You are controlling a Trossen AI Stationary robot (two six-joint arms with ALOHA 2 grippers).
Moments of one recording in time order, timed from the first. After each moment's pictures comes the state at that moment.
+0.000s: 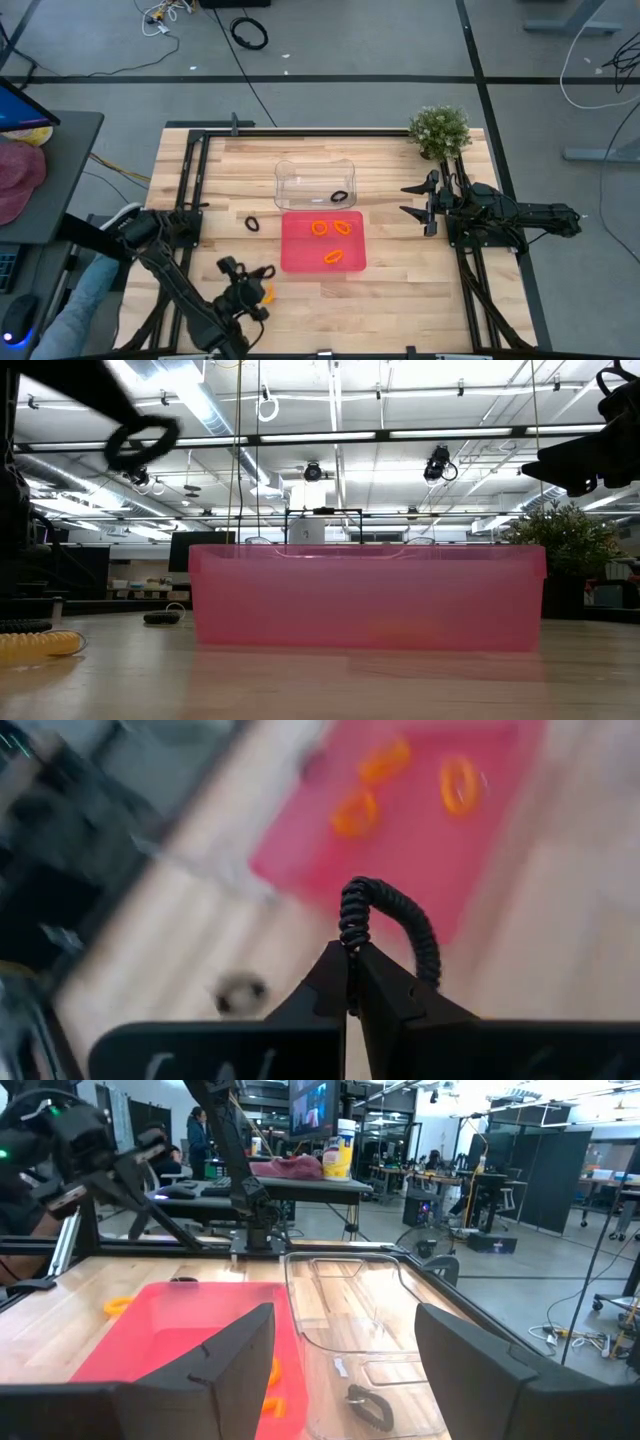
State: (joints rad) left arm -0.92 1.95 1.54 -1.52 -0.94 -1.47; right arm -0.06 0.01 0.03 0.01 0.08 -0.09
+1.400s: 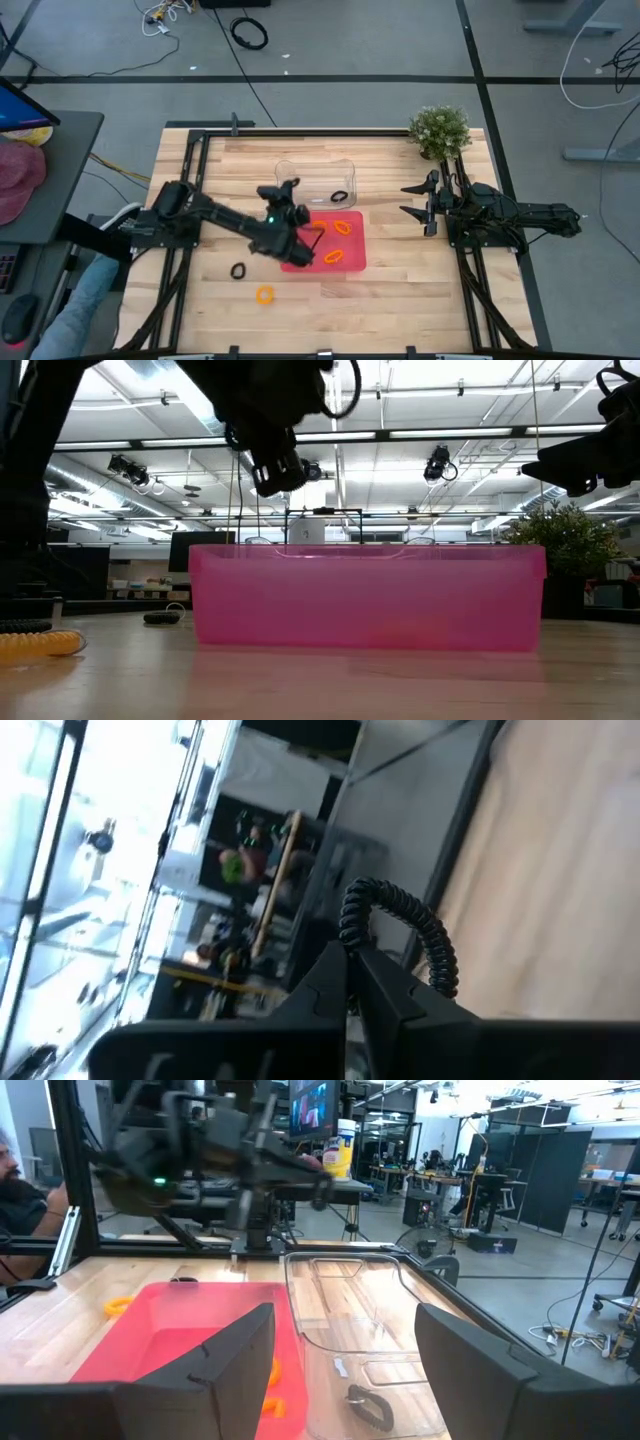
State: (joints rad) left arm -0.31 1.95 1.50 -1.52 -1.44 -0.84; right arm -0.05 0.01 0.03 0.01 0.08 -0.09
